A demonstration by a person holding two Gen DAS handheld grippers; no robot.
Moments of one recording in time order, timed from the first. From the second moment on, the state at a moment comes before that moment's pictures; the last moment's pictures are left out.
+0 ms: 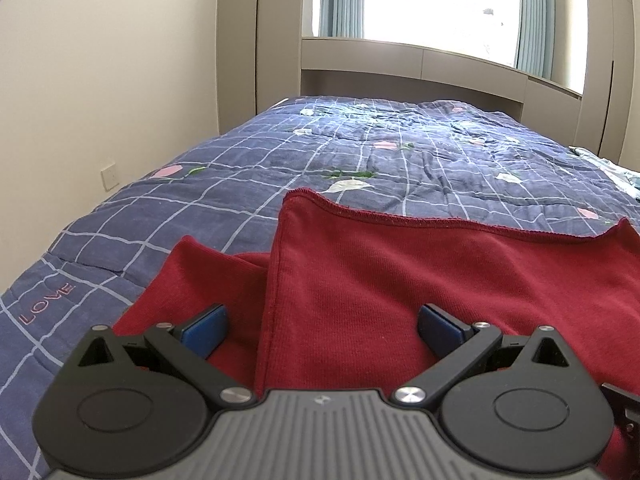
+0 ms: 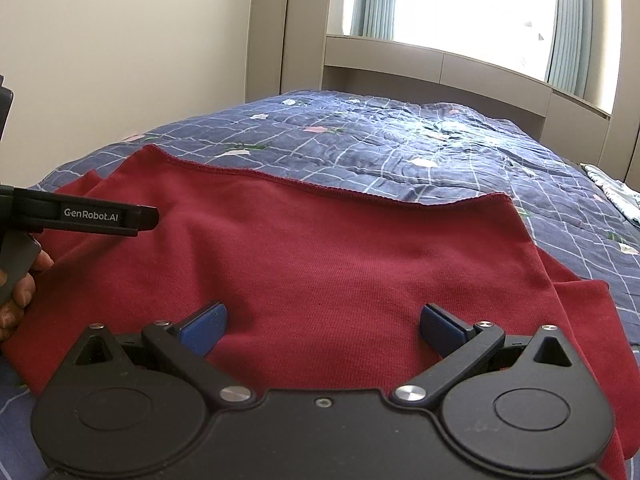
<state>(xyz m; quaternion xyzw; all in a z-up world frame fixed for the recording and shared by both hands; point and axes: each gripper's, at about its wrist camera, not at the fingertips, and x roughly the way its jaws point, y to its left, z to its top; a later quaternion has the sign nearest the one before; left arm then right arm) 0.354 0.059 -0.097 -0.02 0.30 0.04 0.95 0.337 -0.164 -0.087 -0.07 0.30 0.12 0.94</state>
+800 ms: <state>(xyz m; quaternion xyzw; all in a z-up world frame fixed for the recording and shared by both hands) 0.235 0.081 -0.080 -0.15 0.32 0.14 0.93 0.336 -0.164 -0.085 -0.07 0.30 0.12 0.94</state>
